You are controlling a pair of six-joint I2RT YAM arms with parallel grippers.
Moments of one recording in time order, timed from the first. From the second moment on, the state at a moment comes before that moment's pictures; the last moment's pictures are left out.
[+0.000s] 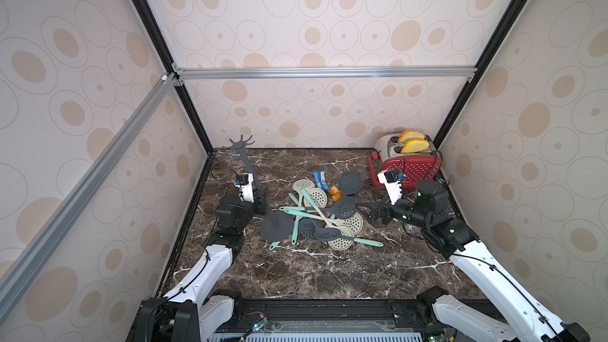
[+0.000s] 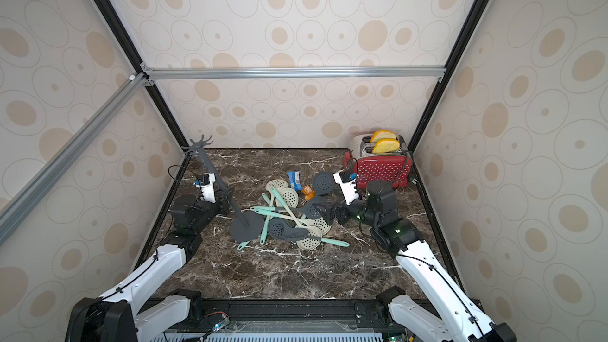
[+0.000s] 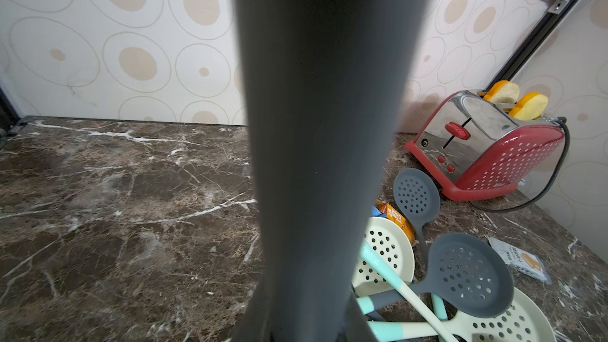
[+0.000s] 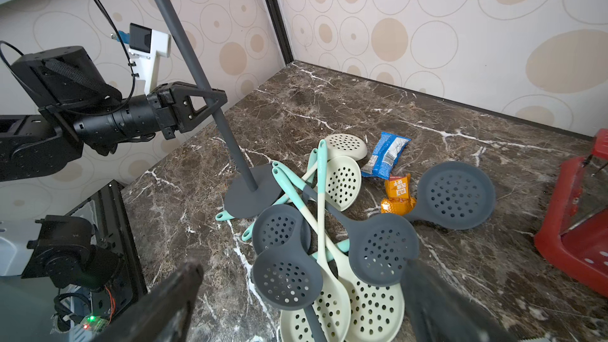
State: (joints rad) left arm -0.16 1.09 0.51 0.37 0.22 -0.21; right arm 0.51 0.93 0.86 -0.32 -0.45 0.07
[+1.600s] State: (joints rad) left arm -0.13 1.73 0.97 0.64 0.32 0.06; right arm 0.58 0.99 0.89 -0.34 -0.40 0.03
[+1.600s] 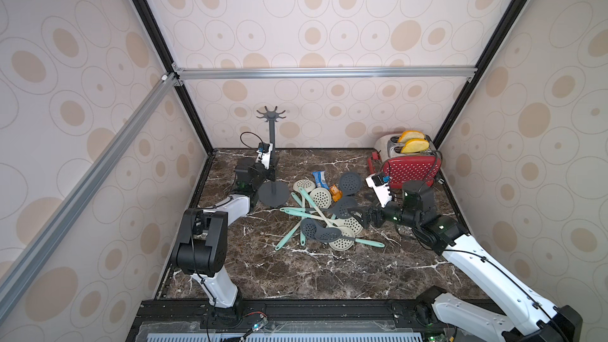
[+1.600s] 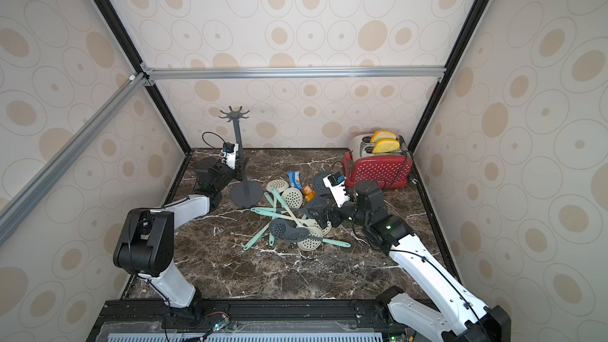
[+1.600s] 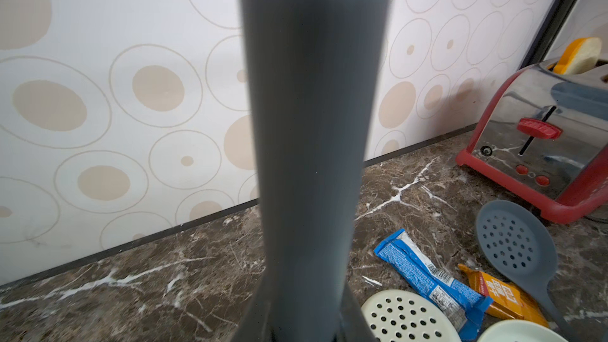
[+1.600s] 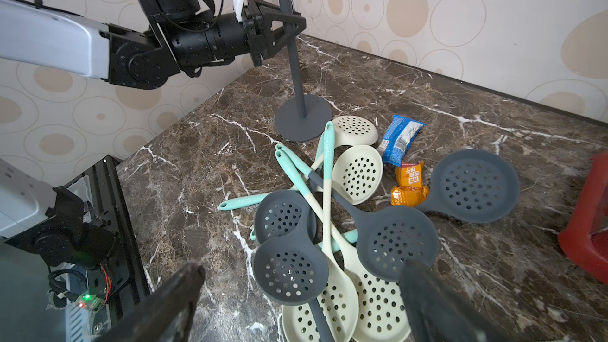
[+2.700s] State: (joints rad) left arm -0.37 1.58 0.76 0.81 0.32 -0.01; right arm 0.59 1.02 0.89 -0.37 -0.30 0.02
